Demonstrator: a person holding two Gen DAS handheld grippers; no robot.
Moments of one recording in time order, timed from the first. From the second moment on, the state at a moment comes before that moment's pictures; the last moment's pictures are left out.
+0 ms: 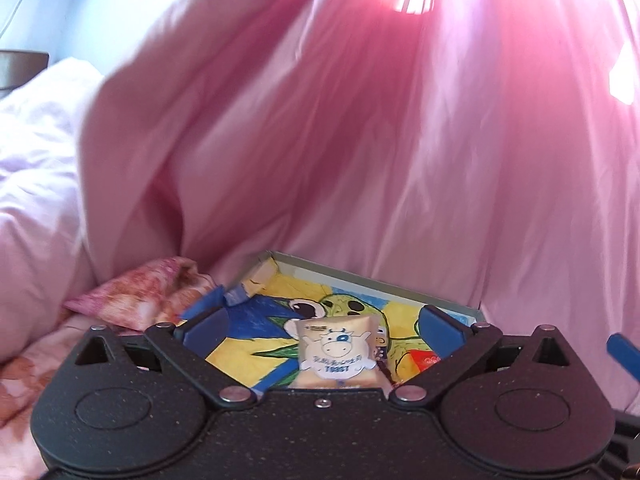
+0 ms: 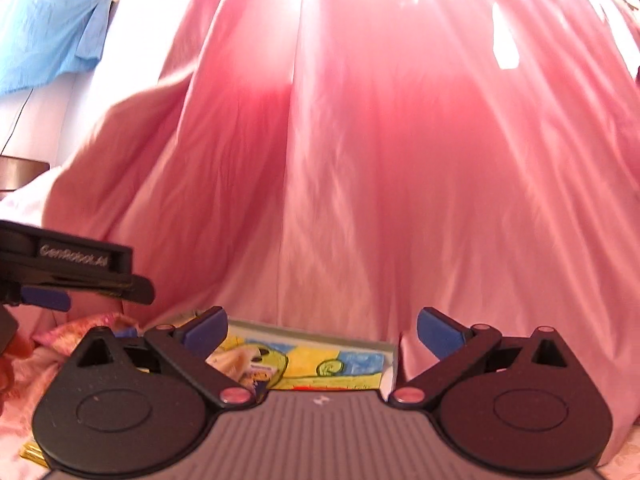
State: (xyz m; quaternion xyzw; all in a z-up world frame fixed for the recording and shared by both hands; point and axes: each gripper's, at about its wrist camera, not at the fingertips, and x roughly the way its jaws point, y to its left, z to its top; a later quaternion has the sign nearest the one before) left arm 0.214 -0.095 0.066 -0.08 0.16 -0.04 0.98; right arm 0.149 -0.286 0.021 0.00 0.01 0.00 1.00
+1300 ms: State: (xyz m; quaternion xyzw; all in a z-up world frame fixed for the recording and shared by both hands) left arm 0.047 -0.022 -0.031 -0.01 0.33 -0.03 0.94; right arm -0.004 -0.232 -0.045 -0.04 0.24 0.05 0.97
